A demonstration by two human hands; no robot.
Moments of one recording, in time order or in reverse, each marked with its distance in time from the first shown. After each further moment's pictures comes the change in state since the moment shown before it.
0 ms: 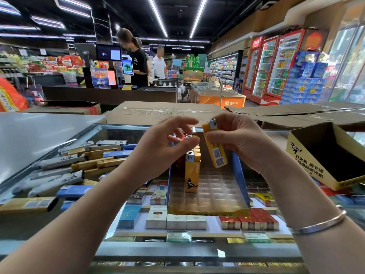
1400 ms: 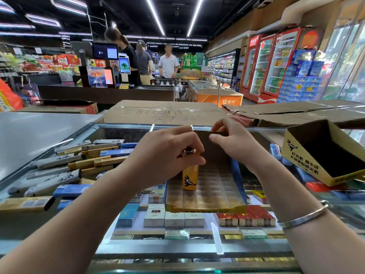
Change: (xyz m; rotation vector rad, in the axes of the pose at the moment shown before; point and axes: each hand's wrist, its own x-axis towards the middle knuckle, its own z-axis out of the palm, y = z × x) left_hand -0.003 0.017 0.003 0.534 -0.085 0.358; right_hand 0.009 0.028 -0.009 -0.777 0.283 0.105
